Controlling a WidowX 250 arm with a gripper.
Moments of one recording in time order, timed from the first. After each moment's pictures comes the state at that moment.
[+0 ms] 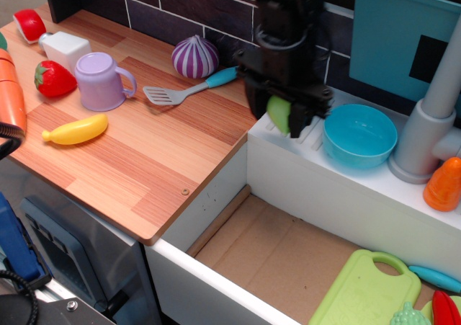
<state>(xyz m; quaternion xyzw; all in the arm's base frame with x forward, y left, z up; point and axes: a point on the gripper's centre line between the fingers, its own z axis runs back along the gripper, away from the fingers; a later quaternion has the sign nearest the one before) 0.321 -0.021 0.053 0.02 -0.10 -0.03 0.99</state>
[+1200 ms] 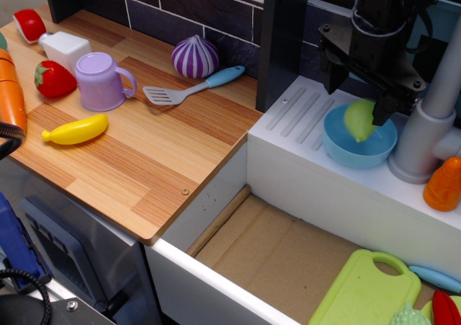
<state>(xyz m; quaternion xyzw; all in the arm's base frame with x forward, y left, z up) 0.362 -0.071 0.072 0.04 -0.18 -0.10 0.98</state>
